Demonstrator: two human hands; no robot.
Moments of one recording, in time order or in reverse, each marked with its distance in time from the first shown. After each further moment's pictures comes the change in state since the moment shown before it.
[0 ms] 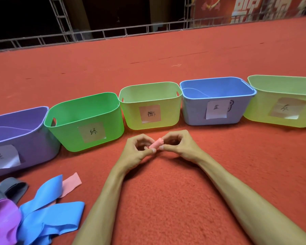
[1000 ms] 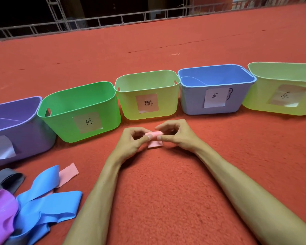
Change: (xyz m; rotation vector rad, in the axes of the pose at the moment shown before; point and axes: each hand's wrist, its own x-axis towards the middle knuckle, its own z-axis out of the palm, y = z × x) left_hand 0.000 0.001 -0.001 0.028 -0.005 -0.014; right_hand 0.001 -0.002 -0.001 -0.046 0.002 0.031
